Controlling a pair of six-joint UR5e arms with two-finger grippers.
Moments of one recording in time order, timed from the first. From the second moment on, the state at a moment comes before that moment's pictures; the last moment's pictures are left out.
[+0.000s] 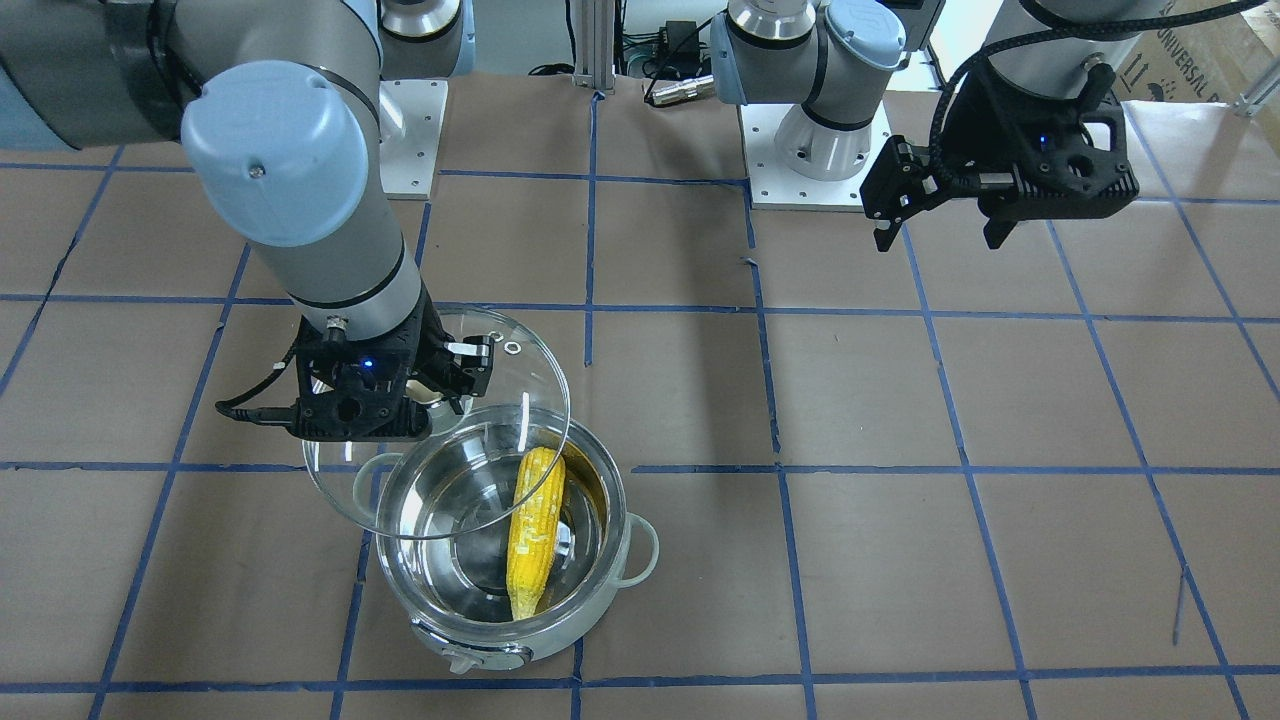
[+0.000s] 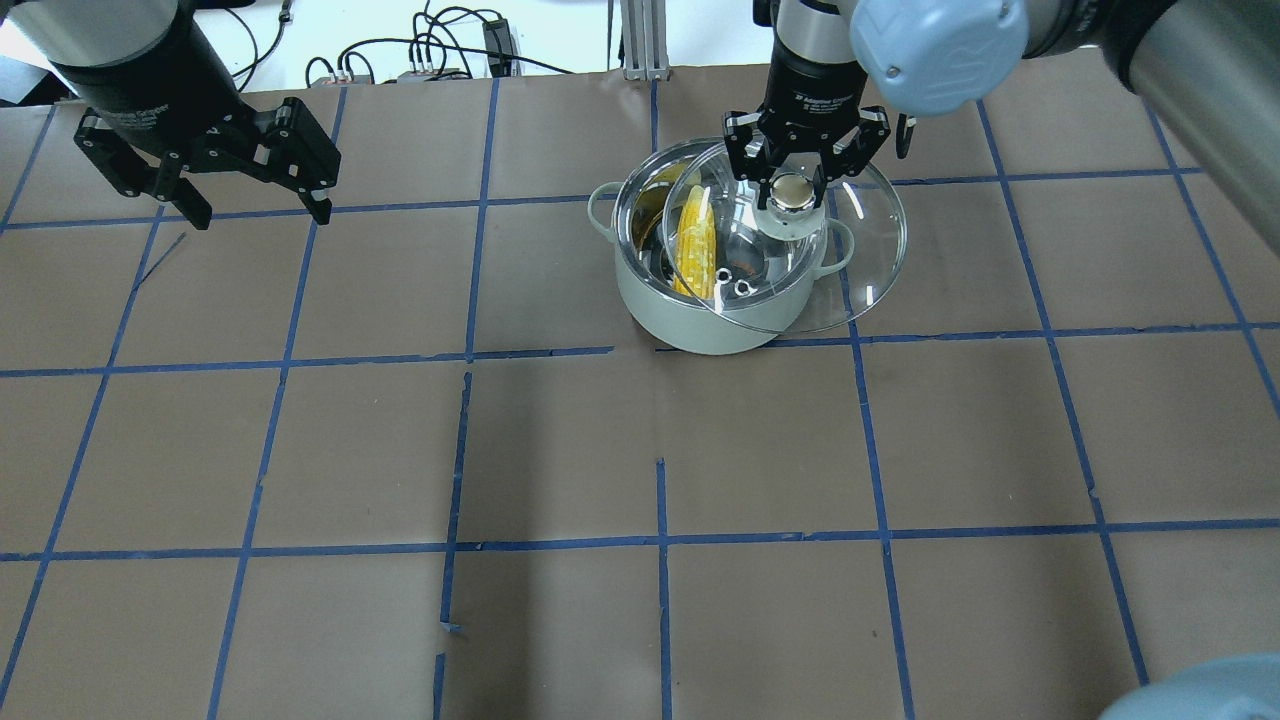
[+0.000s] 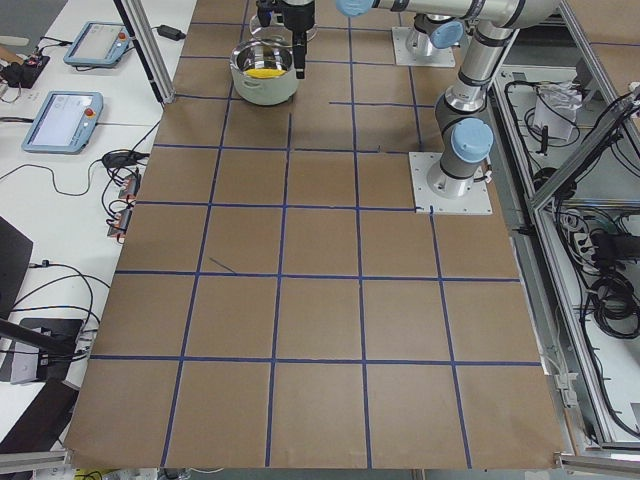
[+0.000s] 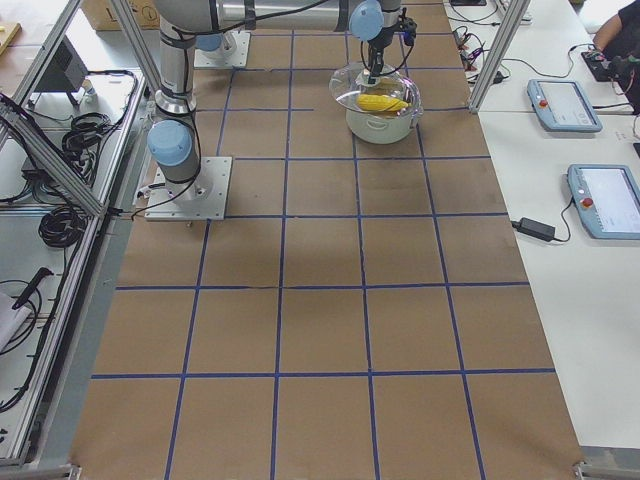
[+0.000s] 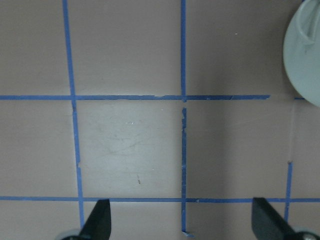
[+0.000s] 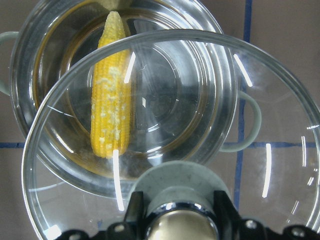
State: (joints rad) left arm -1.50 -1.58 -1.46 -1.68 1.60 0.04; right arm 1.74 -1.22 1.33 -1.65 -1.54 0.16
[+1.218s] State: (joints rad) left arm -1.50 -1.60 -1.45 -1.64 1.57 0.04; right arm 1.81 -1.04 1.19 -1.66 -1.53 0.15
